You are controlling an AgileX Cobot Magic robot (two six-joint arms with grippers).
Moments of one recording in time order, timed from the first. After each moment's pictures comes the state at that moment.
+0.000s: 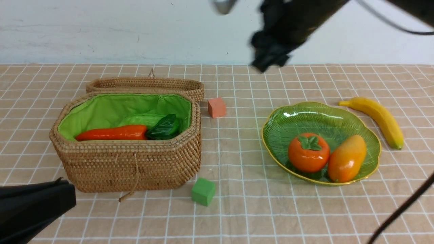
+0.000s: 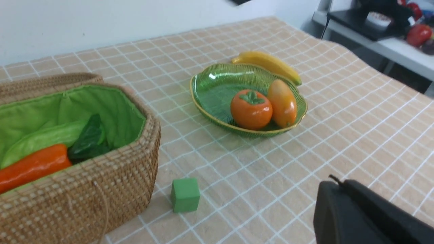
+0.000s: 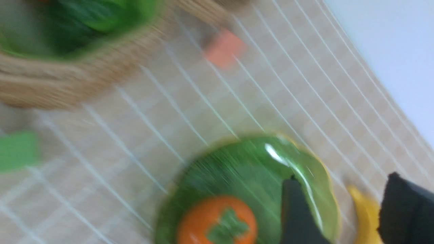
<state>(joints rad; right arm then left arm) 0.45 1.80 -1.97 -0.24 1.15 -0.29 -0.68 0.45 -0.62 -0.10 0.46 -0.08</state>
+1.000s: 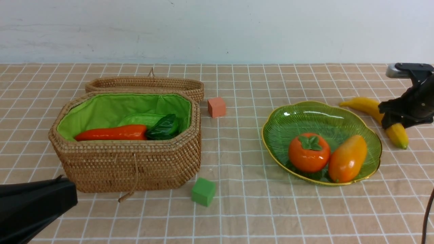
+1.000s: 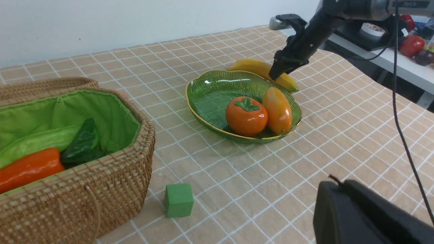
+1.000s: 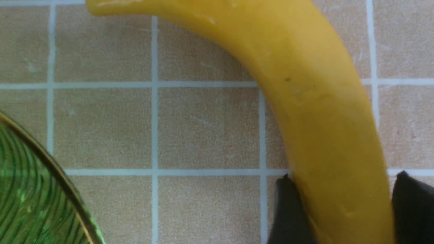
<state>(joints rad) -0.24 2.32 -1.93 0.22 0.82 -0.33 -0.68 0.45 -0.62 -0.12 0.45 -0.08</state>
